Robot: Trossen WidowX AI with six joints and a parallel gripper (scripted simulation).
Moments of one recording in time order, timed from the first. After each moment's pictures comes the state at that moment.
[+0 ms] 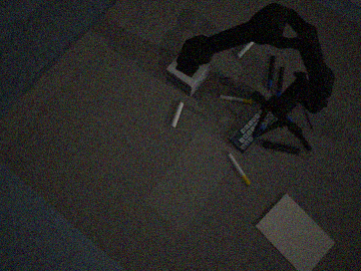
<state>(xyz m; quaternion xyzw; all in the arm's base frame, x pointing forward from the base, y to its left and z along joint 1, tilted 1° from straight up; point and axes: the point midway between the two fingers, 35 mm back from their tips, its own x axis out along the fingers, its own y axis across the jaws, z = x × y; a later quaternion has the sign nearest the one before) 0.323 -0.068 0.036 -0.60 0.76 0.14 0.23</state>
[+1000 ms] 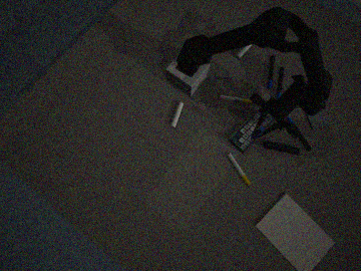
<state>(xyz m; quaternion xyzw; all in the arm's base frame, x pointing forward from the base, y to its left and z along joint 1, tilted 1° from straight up) 0.326 -0.068 0.020 -0.60 0.76 0.14 0.23</state>
